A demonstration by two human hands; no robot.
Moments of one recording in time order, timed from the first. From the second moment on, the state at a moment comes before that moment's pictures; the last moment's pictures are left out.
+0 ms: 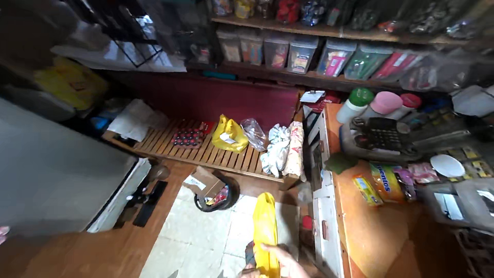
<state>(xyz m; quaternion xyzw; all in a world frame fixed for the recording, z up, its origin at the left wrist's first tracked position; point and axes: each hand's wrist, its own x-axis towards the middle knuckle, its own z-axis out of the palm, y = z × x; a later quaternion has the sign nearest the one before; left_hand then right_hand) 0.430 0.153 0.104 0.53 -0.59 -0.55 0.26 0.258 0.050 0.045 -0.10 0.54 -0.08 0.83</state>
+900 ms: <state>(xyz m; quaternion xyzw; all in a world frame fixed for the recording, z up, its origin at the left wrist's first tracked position) 0.371 0.056 0.149 0.38 -0.88 -0.13 0.25 0.192 0.018 0.171 -0.03 0.44 -0.37 0.82</state>
